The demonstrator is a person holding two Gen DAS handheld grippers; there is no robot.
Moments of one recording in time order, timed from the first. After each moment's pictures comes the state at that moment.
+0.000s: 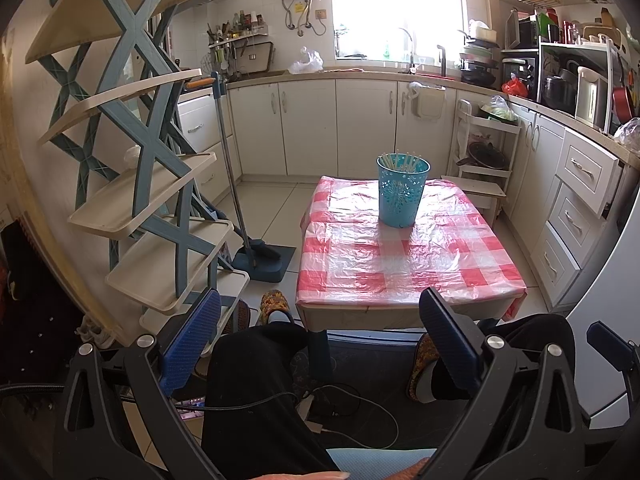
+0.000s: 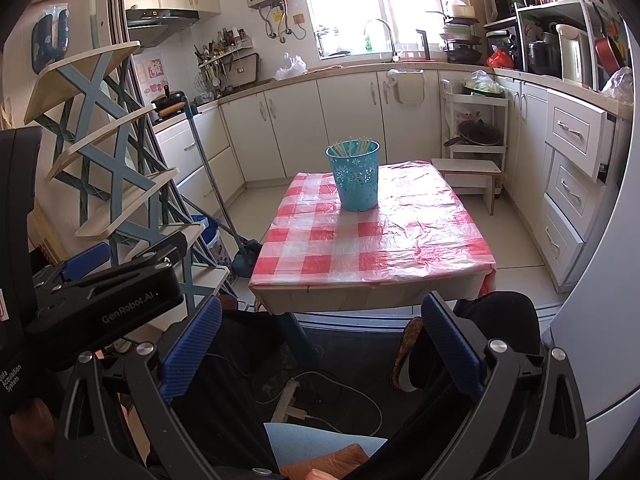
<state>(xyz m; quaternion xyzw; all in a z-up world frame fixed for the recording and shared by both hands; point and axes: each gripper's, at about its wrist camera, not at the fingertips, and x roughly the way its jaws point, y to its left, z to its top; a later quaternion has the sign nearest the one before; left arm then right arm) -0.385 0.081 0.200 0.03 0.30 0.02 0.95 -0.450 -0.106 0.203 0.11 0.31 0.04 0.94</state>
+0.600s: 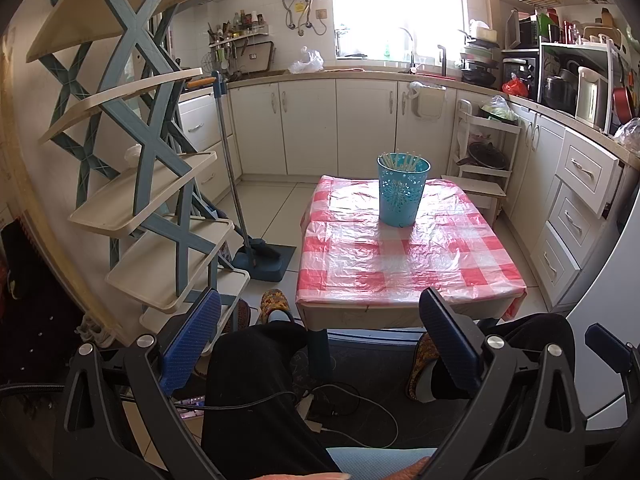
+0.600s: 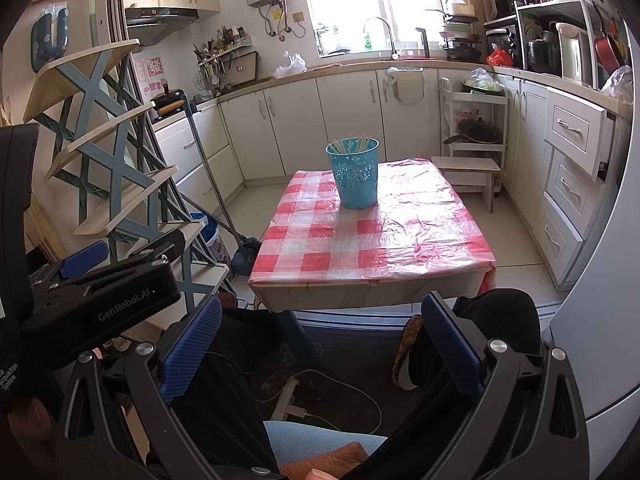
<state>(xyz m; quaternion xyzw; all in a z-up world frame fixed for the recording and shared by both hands) -0.385 0.082 0.201 0.03 0.30 0.02 0.95 -0.451 -0.108 0.202 0.11 0.32 0.04 0.94</state>
